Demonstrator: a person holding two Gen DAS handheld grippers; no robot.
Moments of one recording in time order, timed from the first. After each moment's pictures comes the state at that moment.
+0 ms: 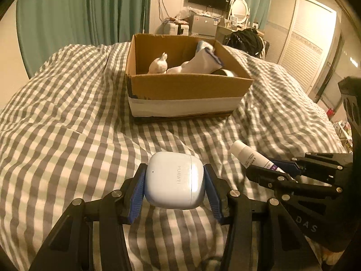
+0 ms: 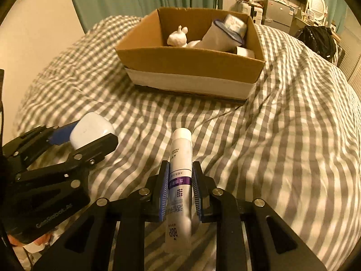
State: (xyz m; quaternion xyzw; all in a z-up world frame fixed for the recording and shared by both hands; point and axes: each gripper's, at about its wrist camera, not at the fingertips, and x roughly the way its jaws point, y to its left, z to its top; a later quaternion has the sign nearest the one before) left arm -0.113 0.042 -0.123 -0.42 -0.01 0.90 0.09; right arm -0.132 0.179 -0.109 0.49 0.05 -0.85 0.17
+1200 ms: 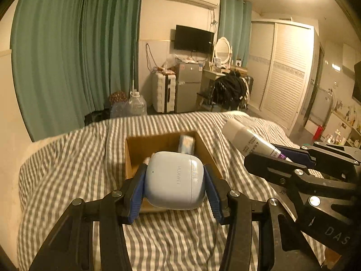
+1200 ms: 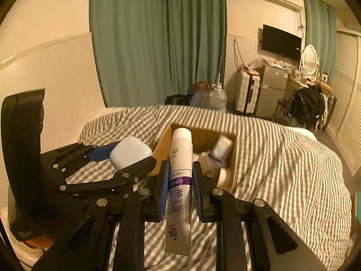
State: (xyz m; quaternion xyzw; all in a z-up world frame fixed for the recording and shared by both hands) left arm -0.153 0.052 0.042 -0.29 0.01 0.95 0.12; right arm -0.126 0.172 0.085 0.30 0.05 -0.93 0.19
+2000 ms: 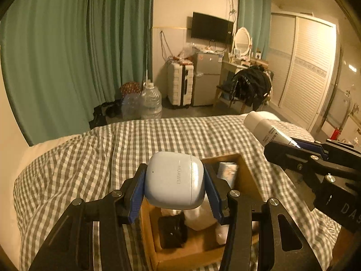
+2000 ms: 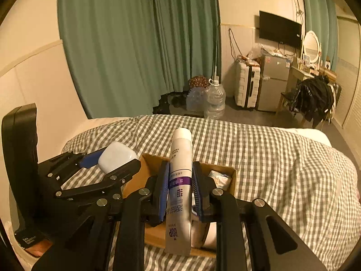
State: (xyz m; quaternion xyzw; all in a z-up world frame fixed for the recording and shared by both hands) left arm -0.332 0.037 0.007 -0.33 0.01 0.94 0.08; right arm -0.303 0.173 0.060 0.34 0.01 -0.92 0.18
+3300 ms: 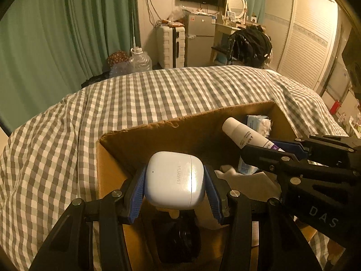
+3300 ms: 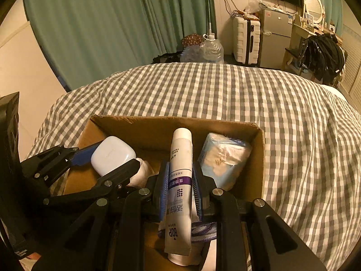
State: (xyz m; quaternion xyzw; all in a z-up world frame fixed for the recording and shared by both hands) left arm -0.387 0.052 -0.108 -0.43 0.05 0.90 0.11; right arm -0.384 0.173 -0.077 0.45 0.00 -0.88 0.17
